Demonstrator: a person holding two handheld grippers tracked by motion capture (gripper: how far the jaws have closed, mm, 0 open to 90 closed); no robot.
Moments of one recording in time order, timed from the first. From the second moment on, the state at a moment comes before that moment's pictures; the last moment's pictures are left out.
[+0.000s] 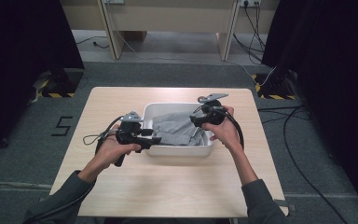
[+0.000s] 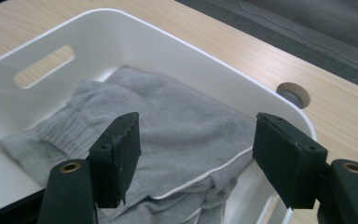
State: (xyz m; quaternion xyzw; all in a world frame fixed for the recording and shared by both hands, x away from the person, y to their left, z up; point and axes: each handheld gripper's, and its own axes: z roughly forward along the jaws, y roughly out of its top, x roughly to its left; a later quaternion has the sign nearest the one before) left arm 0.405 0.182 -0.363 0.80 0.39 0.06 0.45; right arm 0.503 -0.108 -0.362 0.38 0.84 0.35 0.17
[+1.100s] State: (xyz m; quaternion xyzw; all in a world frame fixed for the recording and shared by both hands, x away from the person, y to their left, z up) left arm 0.367 0.208 -0.378 0.79 0.39 0.05 0.47; right arm 0.442 -0.130 -0.362 0.35 0.83 0.39 0.17
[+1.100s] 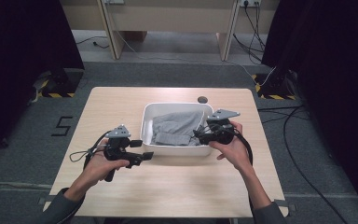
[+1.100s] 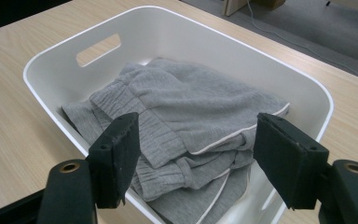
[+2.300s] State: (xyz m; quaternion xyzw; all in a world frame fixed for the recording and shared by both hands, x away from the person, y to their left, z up) left arm 0.335 0.229 -0.415 0.77 0.42 0.08 0.47; right arm 0.400 -0.160 -0.374 0.36 0.80 0.44 0.19
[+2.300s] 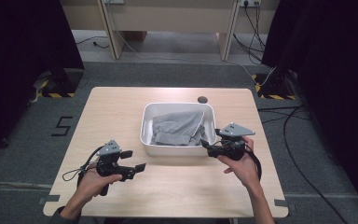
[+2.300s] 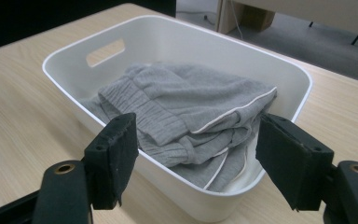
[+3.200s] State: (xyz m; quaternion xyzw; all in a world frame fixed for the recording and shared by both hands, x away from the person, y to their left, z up) left arm 0.332 0.236 -0.435 0.77 0.43 0.09 0.46; right arm 0.382 -0.189 -0.404 0.39 0.80 0.43 0.17
